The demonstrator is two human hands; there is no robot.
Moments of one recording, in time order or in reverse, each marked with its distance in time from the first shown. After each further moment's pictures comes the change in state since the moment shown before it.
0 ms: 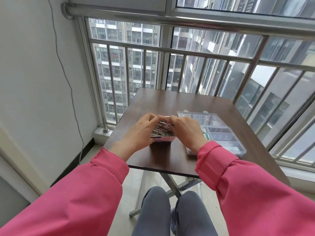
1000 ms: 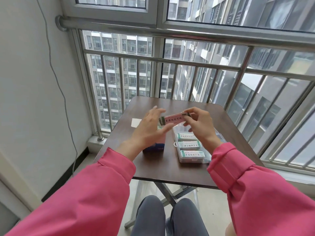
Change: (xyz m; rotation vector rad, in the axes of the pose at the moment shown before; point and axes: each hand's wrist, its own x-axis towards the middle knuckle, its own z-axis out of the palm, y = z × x) left_hand 0.039 0.050 -0.012 -0.159 0.121 -0.105; right_hand -0.006 0.044 -0.040 0.996 0.255 0.415
